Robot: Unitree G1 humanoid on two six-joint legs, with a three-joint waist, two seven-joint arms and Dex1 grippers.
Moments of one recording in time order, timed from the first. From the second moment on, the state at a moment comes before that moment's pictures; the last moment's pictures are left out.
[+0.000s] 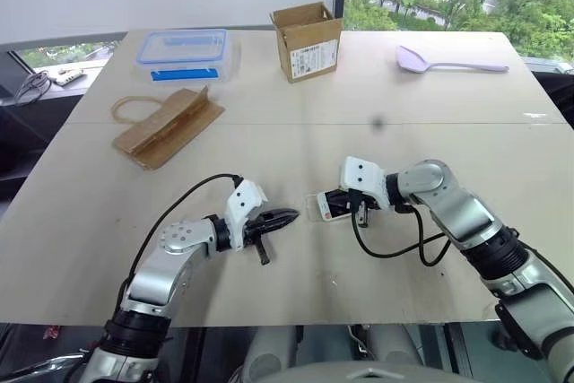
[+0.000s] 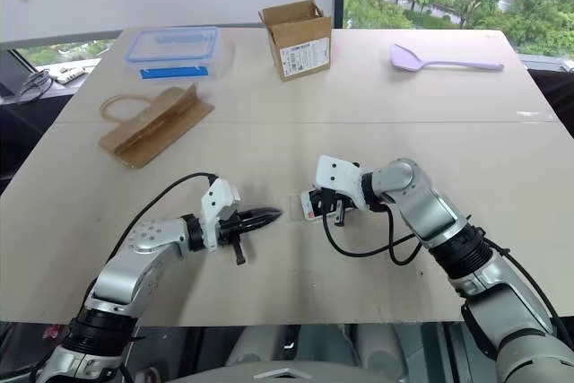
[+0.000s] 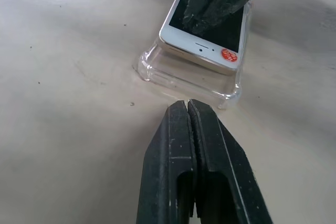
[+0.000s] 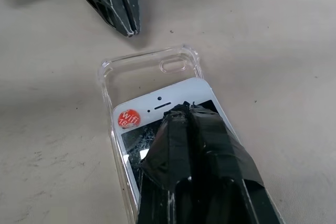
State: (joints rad) left arm -0.10 0.57 -0.09 -0.16 -0.34 0.32 -0.94; right arm -0.61 -0.49 0.50 -0.07 0.01 0.54 1.01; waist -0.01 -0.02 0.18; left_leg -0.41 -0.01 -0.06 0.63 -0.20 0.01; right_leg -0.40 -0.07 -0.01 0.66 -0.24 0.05
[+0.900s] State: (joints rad) left arm -0.07 0.58 -0.09 -0.19 -0.35 0.34 -0.93; right arm -0.45 -0.38 0.35 -0.13 0.09 0.66 0.87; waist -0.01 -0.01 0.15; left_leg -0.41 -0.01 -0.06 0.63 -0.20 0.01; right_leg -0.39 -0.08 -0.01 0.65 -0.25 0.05
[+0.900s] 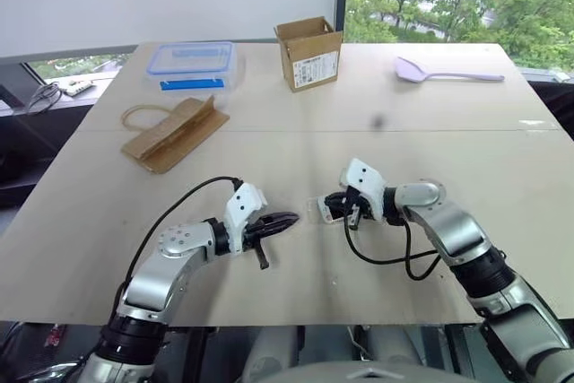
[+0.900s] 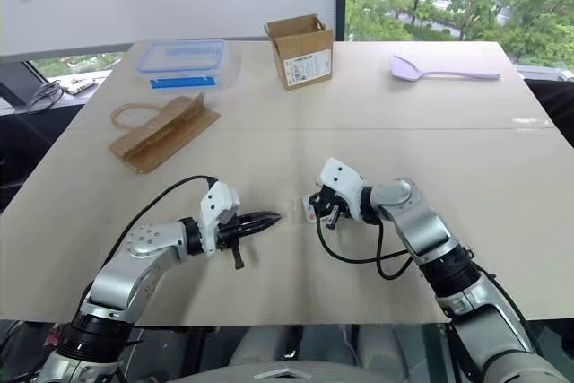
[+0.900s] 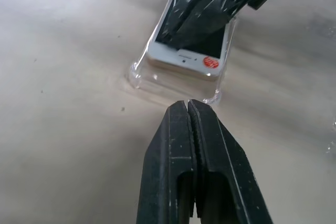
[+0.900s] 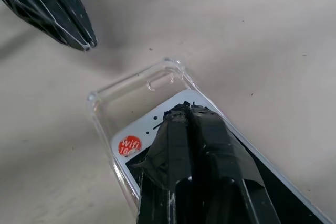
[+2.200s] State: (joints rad) left arm -0.14 0.56 -0.15 -0.16 -0.30 0.35 -0.93; right arm -0.30 -0.71 0.27 -0.43 0.11 0.81 0.76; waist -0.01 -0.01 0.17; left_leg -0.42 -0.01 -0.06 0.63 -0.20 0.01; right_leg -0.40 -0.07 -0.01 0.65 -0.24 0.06
